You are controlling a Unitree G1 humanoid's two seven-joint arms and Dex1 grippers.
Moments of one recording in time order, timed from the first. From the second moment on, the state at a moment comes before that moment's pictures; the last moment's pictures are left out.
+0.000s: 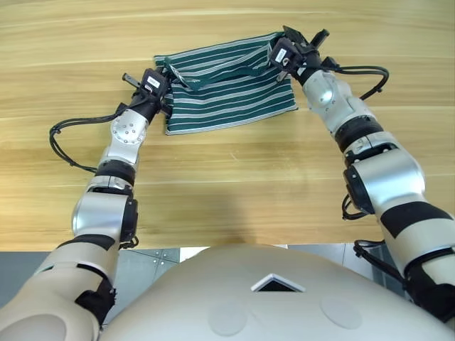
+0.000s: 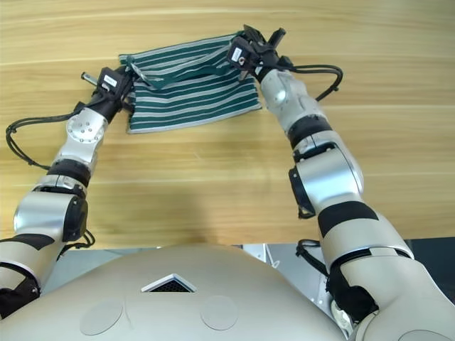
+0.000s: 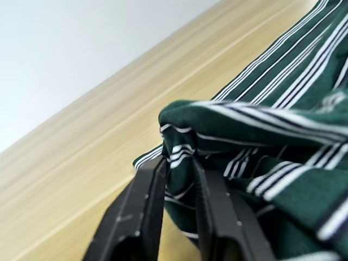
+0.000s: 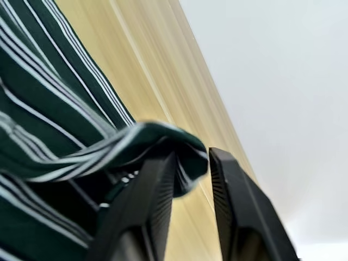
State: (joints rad) left arm -0.51 0.35 -0.09 1.13 0.17 -0.56 -0.19; right arm -0.84 -0.22 0.36 1.25 -0.57 -0.40 -0.13
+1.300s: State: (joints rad) left arm -0.29 0.28 0.21 0.70 -0.18 -0.53 -0.31; right arm -0.36 -0.64 0.72 0.45 -0.49 -0.86 0.16
